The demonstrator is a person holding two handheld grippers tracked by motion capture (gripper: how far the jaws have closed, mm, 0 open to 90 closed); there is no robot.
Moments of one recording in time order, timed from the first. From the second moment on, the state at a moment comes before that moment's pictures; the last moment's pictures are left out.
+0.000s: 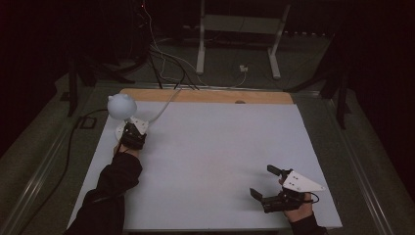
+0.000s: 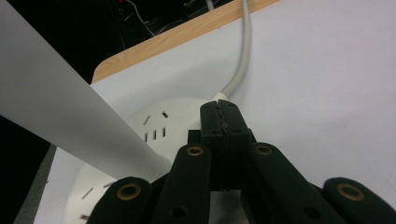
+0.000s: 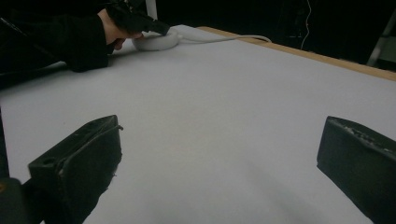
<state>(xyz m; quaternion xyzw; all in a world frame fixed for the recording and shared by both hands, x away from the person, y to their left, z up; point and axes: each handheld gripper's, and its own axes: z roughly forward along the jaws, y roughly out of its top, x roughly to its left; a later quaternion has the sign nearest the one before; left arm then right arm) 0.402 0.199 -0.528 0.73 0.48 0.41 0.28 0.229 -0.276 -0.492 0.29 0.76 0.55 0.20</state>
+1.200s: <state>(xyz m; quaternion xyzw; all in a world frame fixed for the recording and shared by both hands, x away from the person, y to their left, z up) 0.410 0.194 -0.519 0.77 0.46 0.39 0.22 0.229 -0.275 -0.493 0.29 0.76 0.55 0.20</state>
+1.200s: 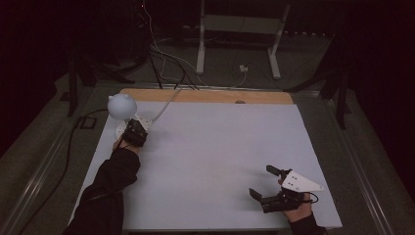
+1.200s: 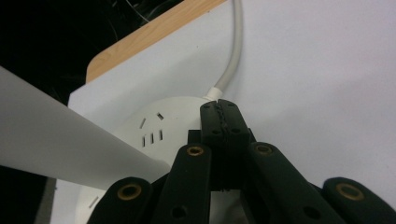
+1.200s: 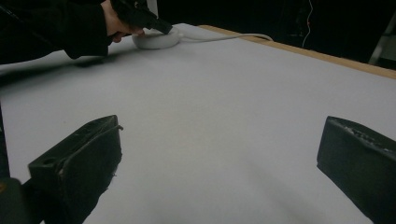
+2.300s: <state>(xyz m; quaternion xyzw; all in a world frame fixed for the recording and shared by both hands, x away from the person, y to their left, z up) 0.398 0.181 -0.509 0.76 0.43 0.40 0.27 0.229 -0.277 -0.492 0.29 0.76 0.55 0.19</state>
